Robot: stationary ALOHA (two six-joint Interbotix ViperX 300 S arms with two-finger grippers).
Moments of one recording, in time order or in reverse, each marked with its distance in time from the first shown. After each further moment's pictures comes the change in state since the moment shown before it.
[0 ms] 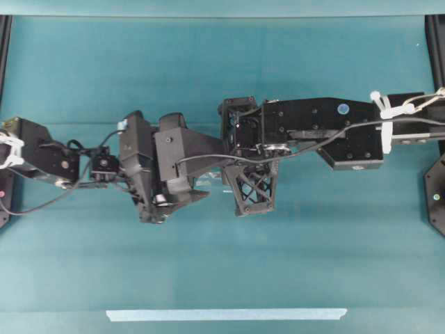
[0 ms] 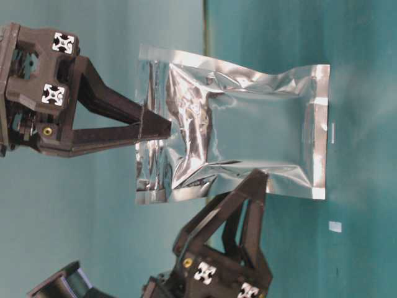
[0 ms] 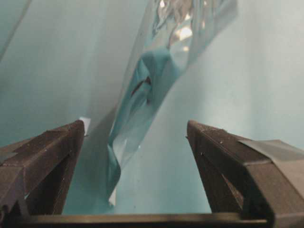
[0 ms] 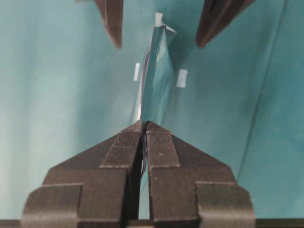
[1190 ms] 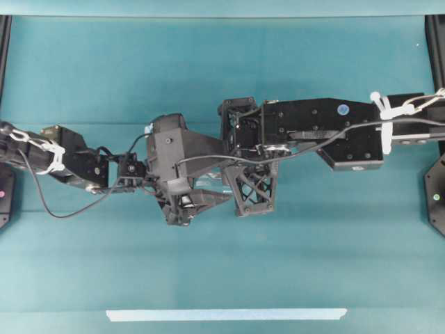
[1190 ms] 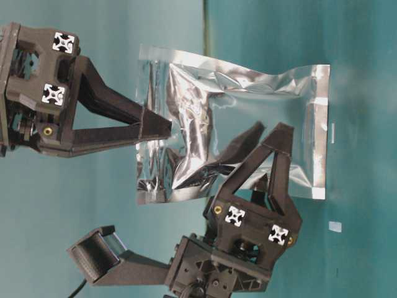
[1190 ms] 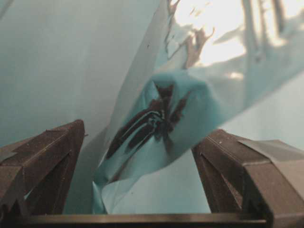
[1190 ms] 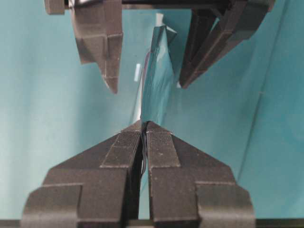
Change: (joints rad) left arm -0.005 0.172 -0.114 0.000 -0.114 -0.084; right arm 0.003 0.000 0.000 0.000 -0.002 0.000
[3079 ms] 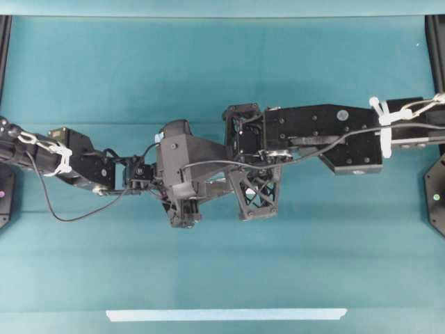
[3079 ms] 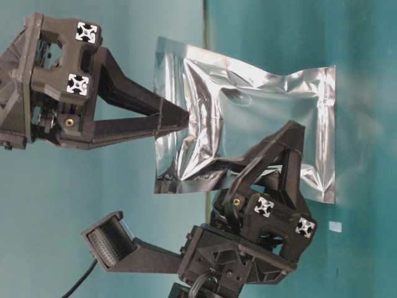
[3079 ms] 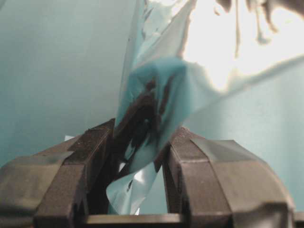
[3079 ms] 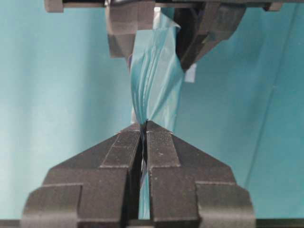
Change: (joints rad) left arm -0.008 0.020 -0.029 -0.002 0.084 0.114; right arm 0.005 -0.003 0.049 0.011 -0.028 0.014
